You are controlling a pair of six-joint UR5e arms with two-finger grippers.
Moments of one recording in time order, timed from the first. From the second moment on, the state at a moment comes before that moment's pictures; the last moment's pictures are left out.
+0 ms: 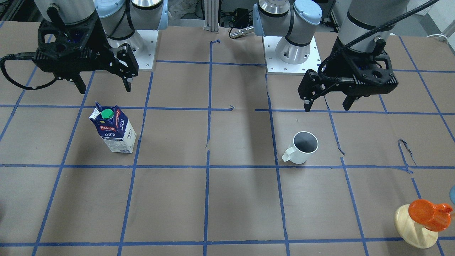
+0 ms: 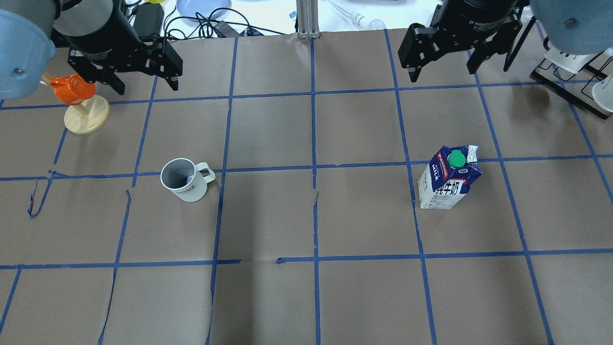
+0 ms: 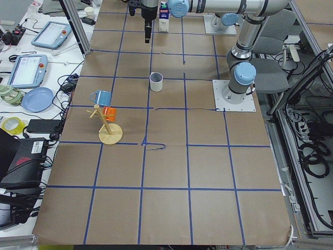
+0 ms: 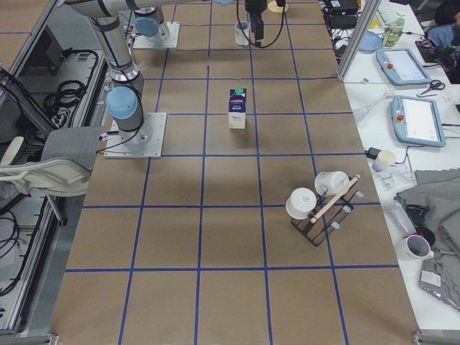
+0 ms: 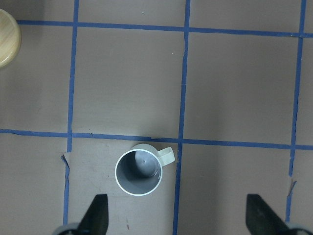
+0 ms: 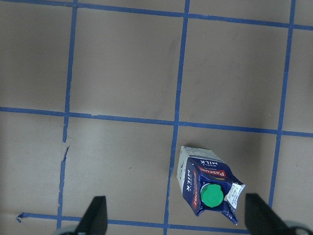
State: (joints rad) left arm -1.53 -1.61 -1.53 -1.44 1.60 -0.02; right arm 1.63 -1.53 1.43 -1.58 -1.59 -0.04
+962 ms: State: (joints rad) left arm -1.53 -1.58 -1.53 -1.49 1.60 -0.01; right arm 1.63 -1.52 1.43 -1.58 -1.58 -0.04
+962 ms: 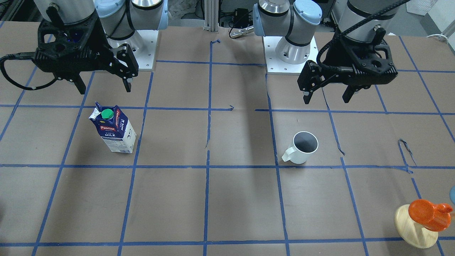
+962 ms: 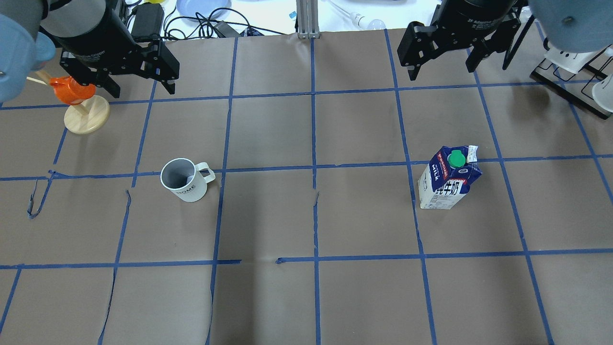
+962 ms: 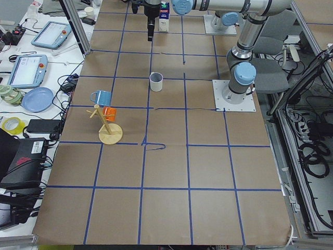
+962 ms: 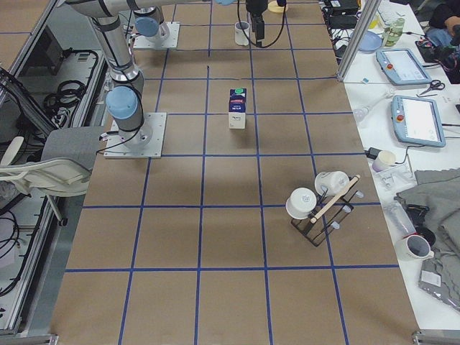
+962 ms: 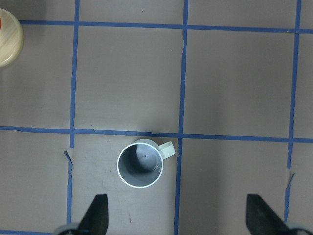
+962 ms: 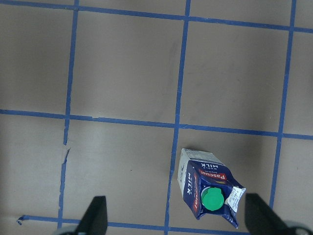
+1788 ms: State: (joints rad) left arm -1.53 -1.58 -1.53 -1.49 1.60 -0.02; right arm 1.62 -1.50 1.43 -1.58 -1.57 -0.04
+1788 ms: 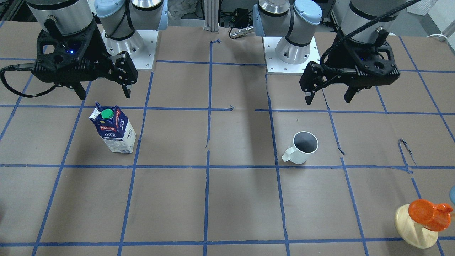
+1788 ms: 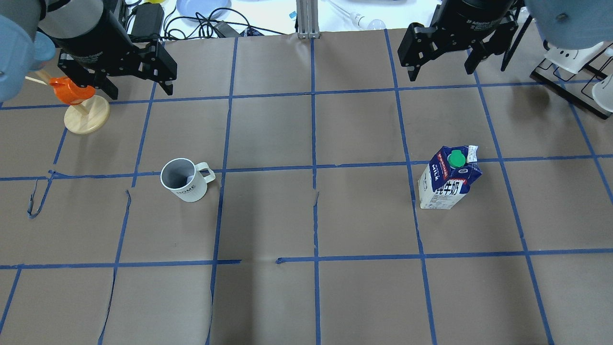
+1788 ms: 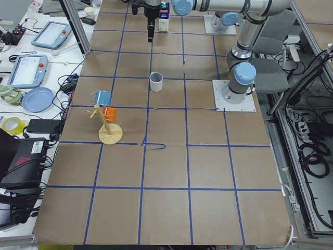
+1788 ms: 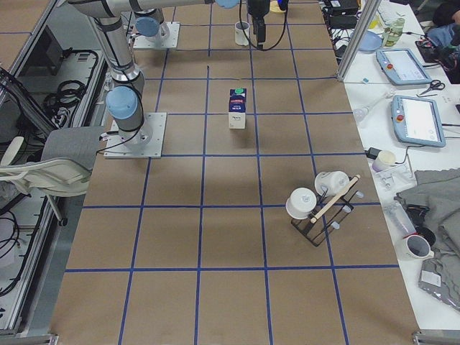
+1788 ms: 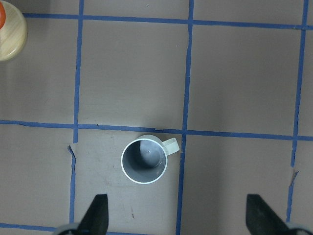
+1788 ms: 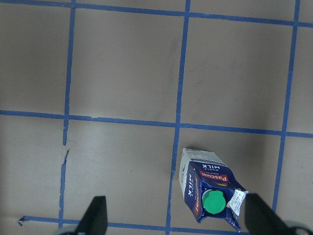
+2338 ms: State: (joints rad) left arm -1.51 -1.57 -1.57 -1.49 1.61 0.01; right arm 1.62 -1.50 1.43 -1.58 -1.58 -0.03
